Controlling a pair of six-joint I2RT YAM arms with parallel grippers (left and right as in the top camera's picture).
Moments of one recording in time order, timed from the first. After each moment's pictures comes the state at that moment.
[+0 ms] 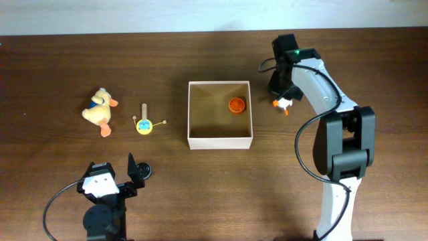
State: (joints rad) left arm 0.07 0.01 0.08 -0.24 -0.11 -0.10; right arm 0.15 2.25 1.89 -1.00 0.17 0.53
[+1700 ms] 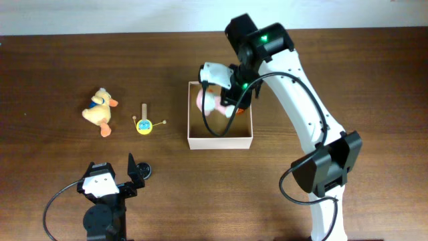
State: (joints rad) left arm 0.07 0.01 0.08 -0.24 -0.11 -0.10; right arm 0.44 2.20 2.31 -1.58 -0.40 -0.92
